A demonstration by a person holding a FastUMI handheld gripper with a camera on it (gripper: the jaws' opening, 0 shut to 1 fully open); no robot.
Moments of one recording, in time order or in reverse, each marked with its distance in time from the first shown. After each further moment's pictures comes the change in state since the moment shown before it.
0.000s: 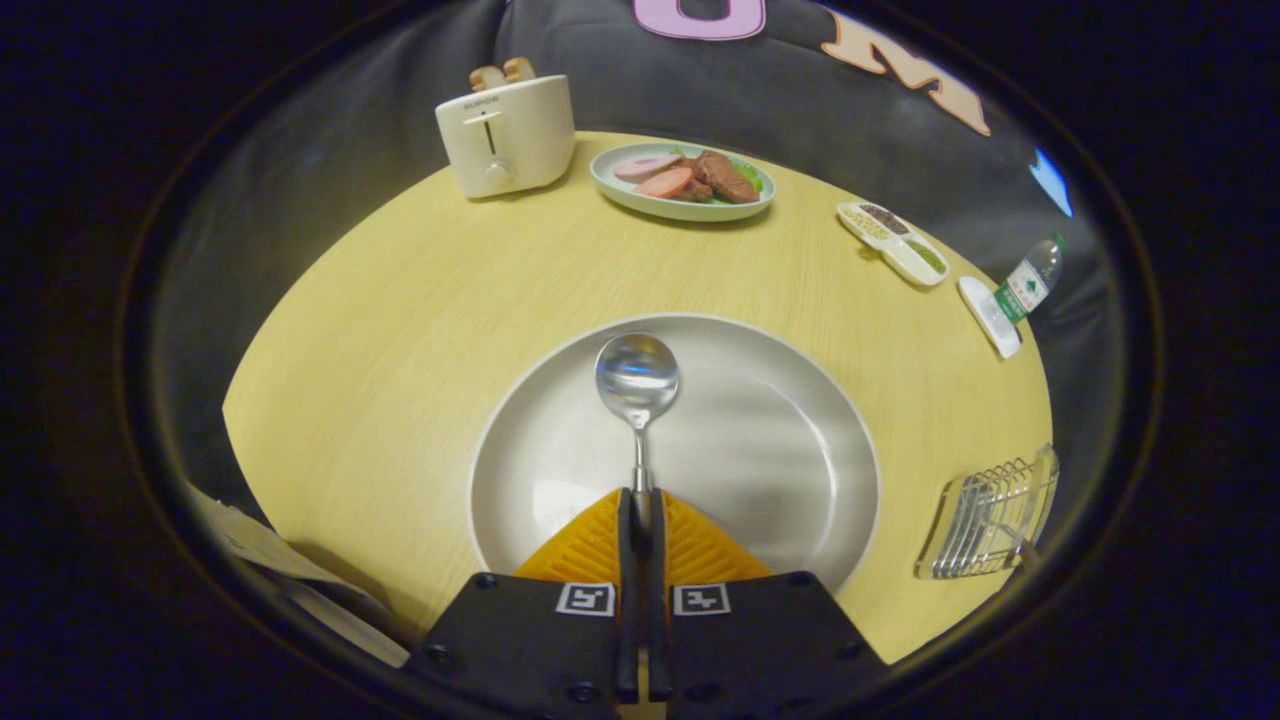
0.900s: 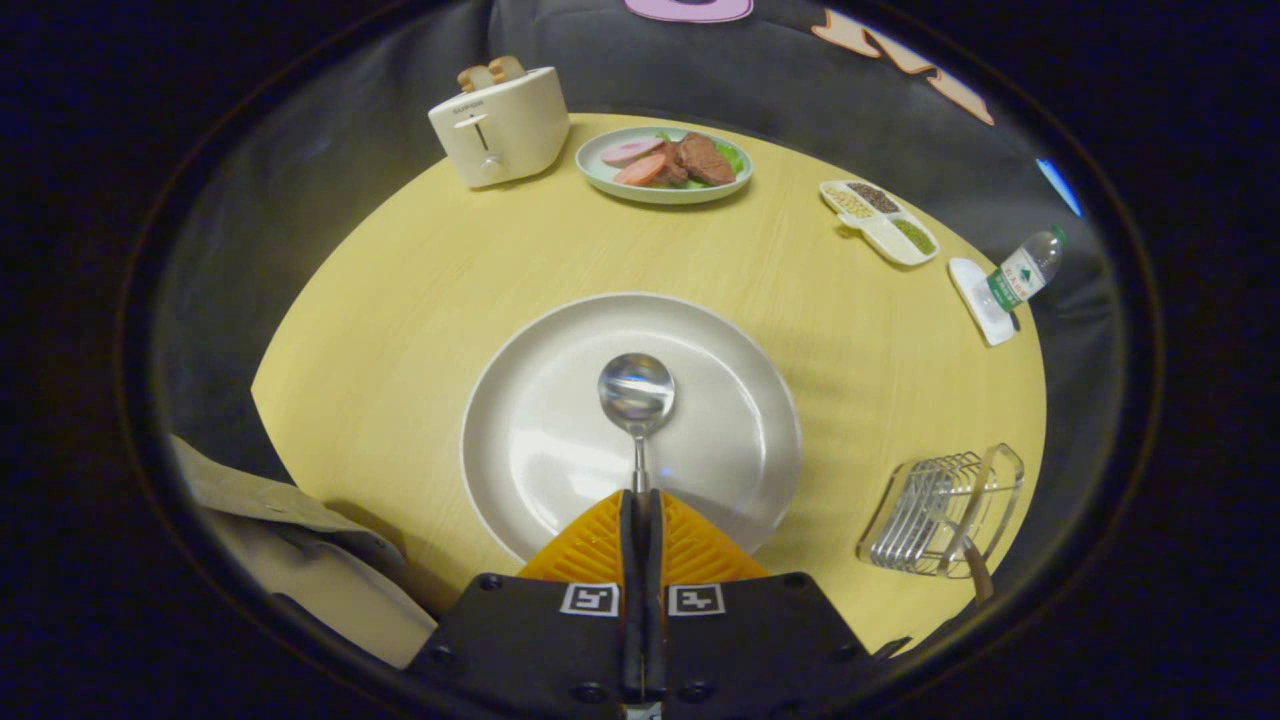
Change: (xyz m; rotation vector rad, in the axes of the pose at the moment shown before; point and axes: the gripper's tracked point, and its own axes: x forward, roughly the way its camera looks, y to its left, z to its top) arm -0.051 -0.045 -0.011 0.002 0.127 0.055
